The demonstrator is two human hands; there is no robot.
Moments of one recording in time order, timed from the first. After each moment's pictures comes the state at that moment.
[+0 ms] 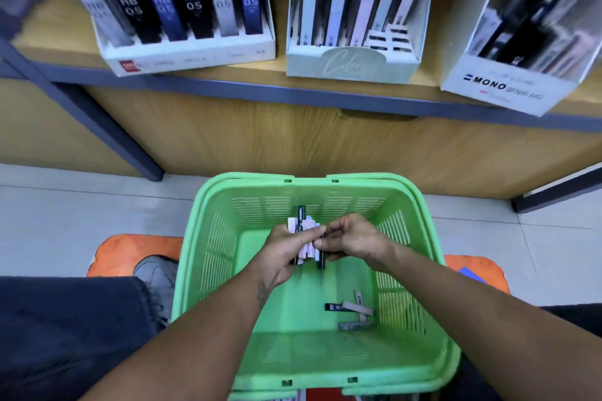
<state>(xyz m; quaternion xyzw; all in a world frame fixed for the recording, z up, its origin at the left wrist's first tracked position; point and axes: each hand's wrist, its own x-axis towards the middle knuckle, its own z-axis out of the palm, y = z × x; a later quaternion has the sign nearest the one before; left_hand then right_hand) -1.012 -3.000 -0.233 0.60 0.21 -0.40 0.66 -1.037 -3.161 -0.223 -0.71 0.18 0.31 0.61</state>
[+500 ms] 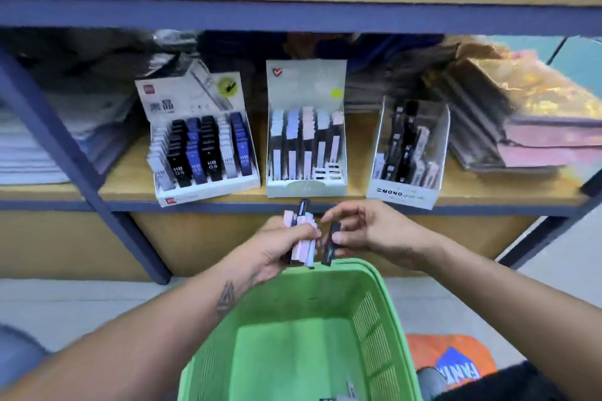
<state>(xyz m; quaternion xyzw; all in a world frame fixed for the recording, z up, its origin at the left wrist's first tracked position) -0.971 -3.018 -0.010 0.63 0.00 -0.35 0.69 -1.031 -3.210 0.013 -0.72 0.02 0.15 0.67</state>
